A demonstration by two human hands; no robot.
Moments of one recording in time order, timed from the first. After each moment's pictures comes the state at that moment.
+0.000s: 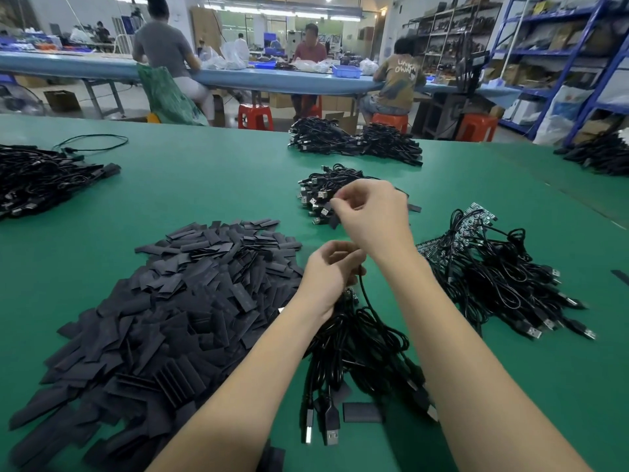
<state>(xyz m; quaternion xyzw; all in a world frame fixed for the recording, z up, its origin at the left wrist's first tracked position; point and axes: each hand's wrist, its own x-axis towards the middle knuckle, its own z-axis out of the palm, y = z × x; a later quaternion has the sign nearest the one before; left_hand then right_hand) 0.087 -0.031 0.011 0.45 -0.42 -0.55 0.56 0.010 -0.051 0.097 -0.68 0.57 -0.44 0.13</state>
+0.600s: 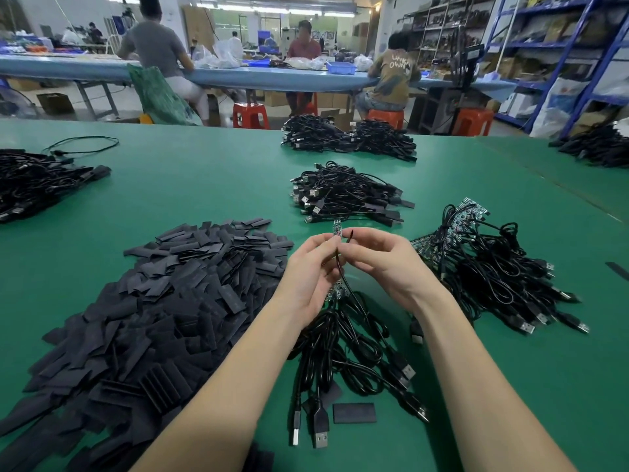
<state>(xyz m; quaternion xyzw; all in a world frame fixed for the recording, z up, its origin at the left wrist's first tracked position) 0.096 -0.025 0.020 0.35 -0.31 -0.65 0.60 -0.046 -0.037 0.039 -0.52 0.38 -0.48 0.59</state>
